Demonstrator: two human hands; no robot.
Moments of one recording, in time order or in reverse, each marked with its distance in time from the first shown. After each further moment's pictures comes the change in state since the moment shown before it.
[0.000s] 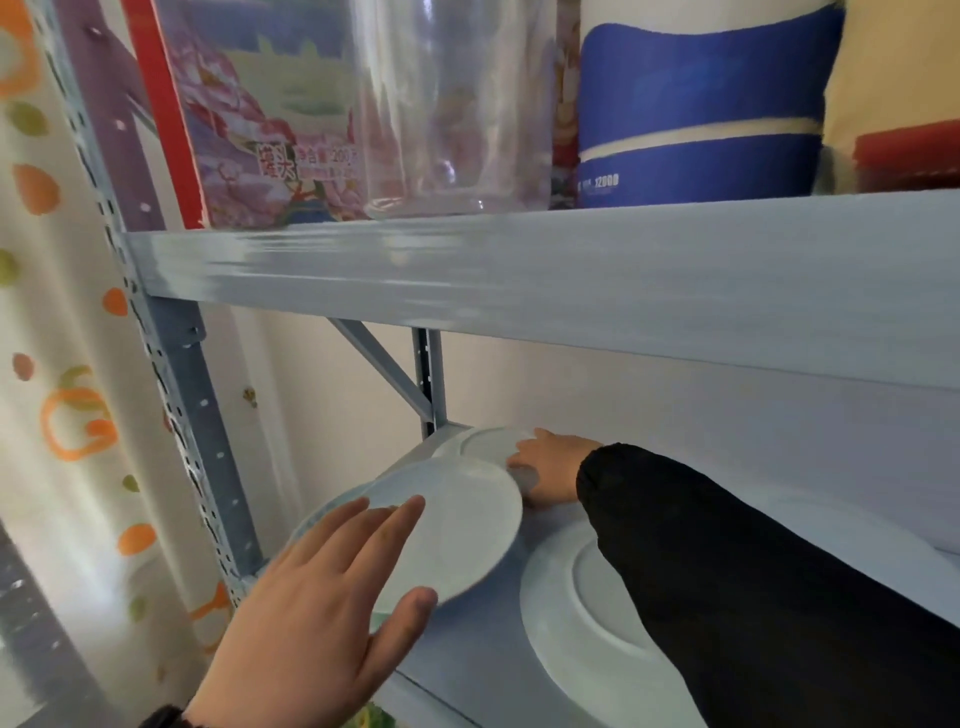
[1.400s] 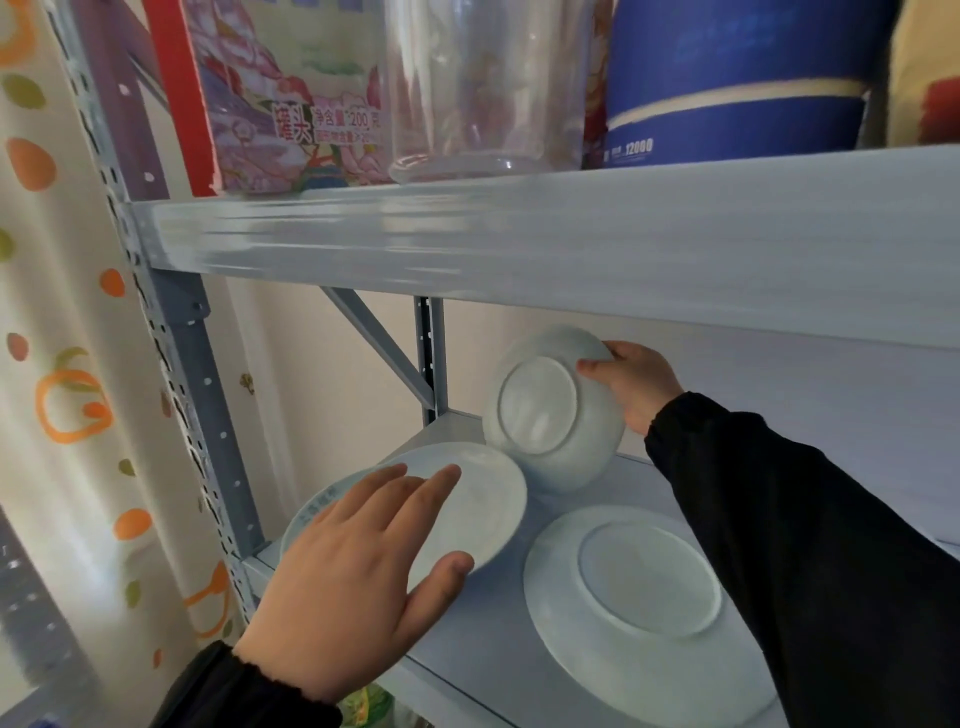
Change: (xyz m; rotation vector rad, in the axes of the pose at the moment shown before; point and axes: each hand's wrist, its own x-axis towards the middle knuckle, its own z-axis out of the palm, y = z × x) left_hand 0.016 0.010 0.005 -0.045 0.064 0.062; right_hand -0.028 0.060 -0.035 1.438 0.738 0.140
